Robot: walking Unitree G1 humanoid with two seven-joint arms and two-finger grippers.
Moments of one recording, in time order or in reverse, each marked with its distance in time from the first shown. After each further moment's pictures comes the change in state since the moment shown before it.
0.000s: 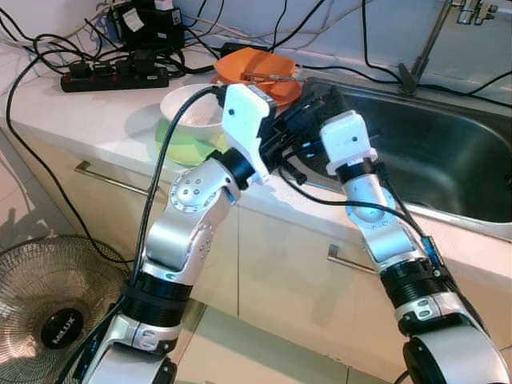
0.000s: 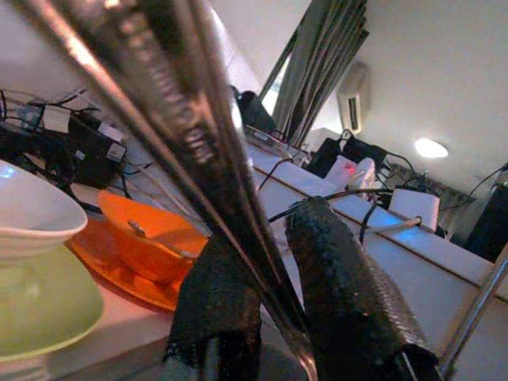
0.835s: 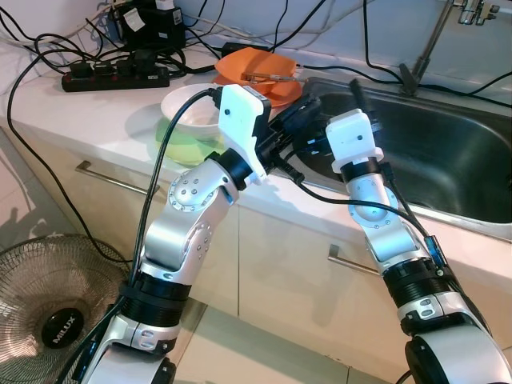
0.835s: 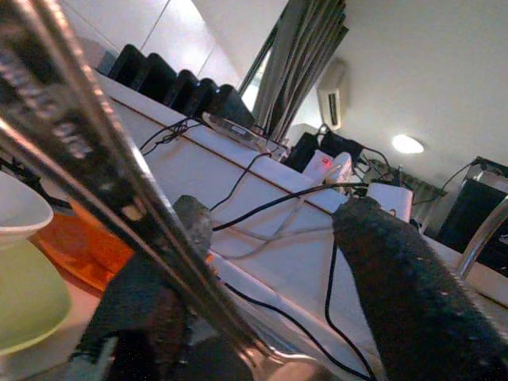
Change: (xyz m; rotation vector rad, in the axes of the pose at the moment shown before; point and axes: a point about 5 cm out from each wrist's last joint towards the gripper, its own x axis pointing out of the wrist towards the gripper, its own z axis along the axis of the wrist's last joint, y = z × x) left arm -0.003 0.002 -0.004 -0.066 0.007 0.014; right arm 0.000 -0.007 -0.002 -0.026 0.014 -0.052
